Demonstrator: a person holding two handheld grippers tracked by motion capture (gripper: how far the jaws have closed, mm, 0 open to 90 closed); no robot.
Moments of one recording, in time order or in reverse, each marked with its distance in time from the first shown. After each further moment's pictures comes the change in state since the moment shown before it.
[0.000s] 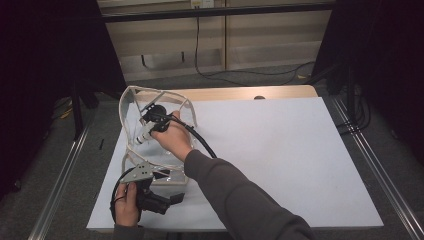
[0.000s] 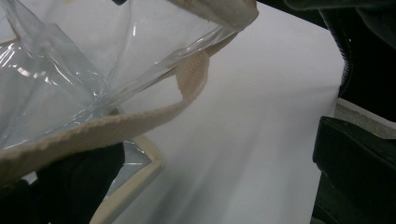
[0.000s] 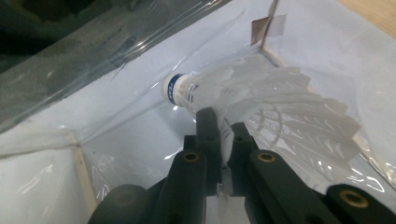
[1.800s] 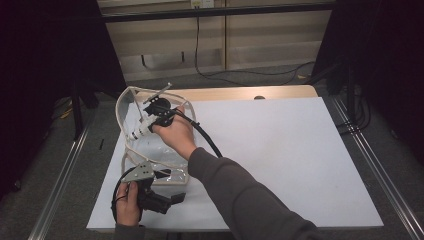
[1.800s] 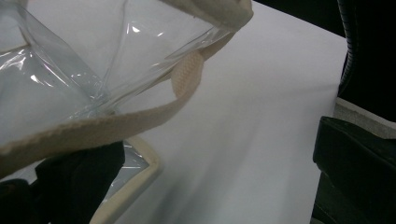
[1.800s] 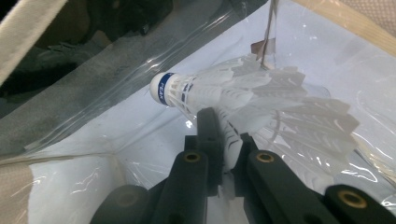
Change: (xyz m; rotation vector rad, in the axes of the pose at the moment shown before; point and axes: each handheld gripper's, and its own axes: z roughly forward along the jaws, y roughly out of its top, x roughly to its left) left arm -0.001 0.002 0.002 -0.003 -0.007 0.000; right arm 0.001 0.005 -0.037 -0.068 0.038 0.074
